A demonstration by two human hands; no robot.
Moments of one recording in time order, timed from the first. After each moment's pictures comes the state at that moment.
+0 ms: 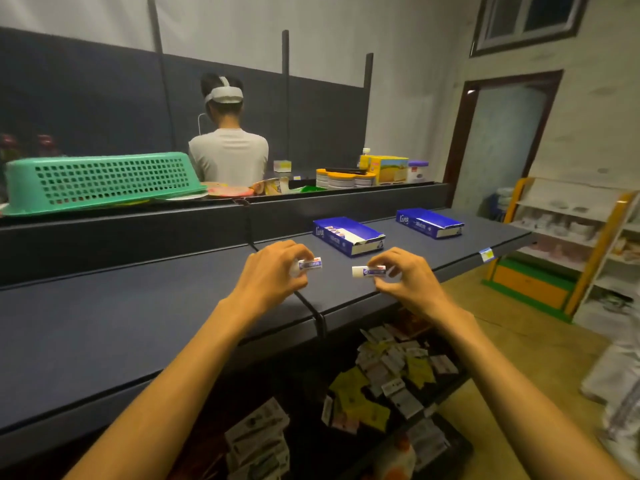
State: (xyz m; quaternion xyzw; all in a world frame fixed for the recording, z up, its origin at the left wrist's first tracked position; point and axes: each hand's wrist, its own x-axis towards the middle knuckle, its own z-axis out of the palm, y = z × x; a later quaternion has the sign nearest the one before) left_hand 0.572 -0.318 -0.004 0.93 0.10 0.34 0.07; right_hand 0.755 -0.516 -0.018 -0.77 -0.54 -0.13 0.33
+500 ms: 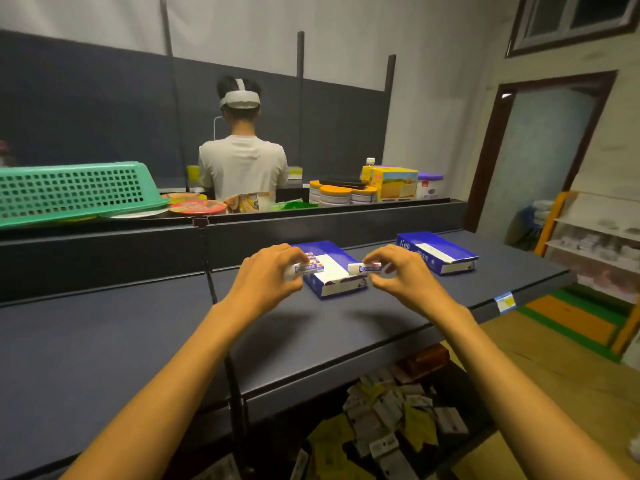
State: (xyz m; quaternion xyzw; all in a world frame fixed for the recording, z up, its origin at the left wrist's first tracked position) left_hand 0.729 -0.292 0.007 0.92 0.17 0.34 0.06; right_hand 0.931 -0.474 0.011 -0.75 -0.57 -0.11 0.32
